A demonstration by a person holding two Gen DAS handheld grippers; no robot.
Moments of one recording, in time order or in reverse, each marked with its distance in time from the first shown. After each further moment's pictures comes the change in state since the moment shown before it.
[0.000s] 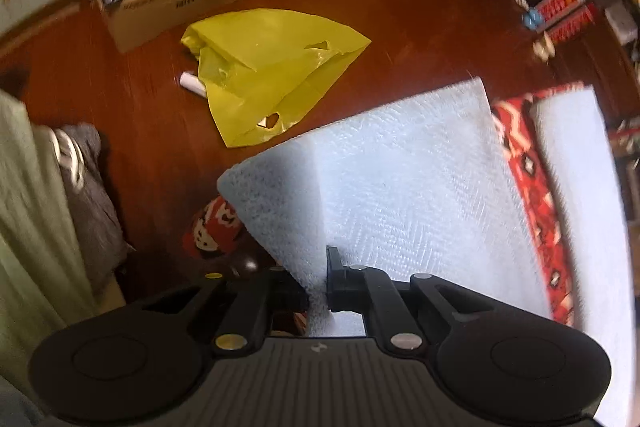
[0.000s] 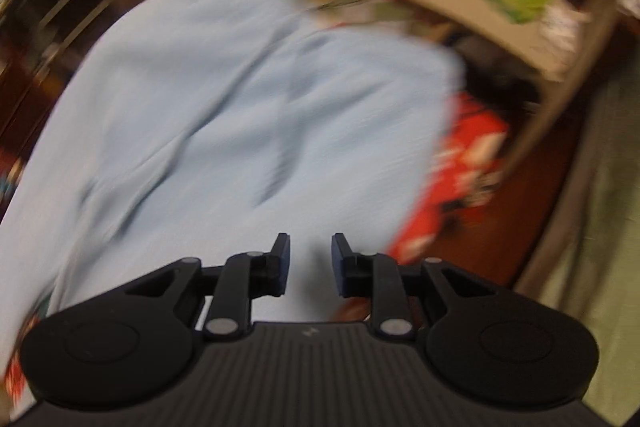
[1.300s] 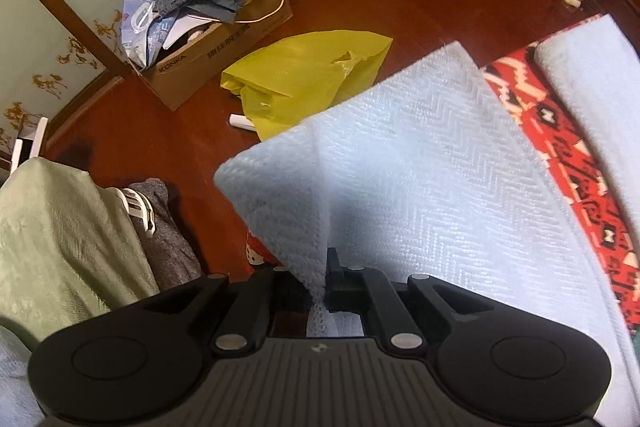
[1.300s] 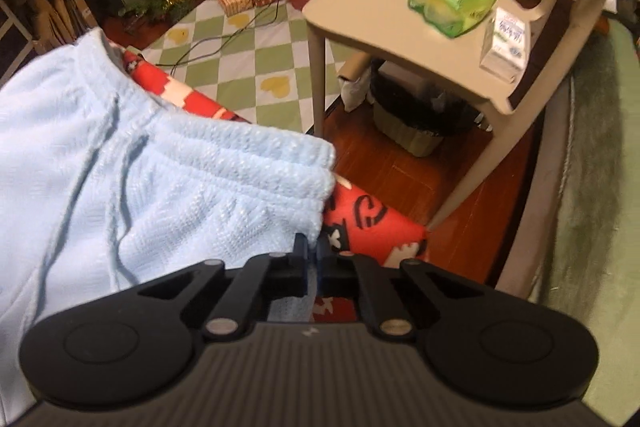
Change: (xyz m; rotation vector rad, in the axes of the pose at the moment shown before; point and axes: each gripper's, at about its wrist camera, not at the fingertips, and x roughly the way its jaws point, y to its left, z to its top) left arm -0.022 -0.050 -0.015 0.165 -0.046 0.240; right arm 0.080 -0.047 0.078 0.039 -0.028 -0.125
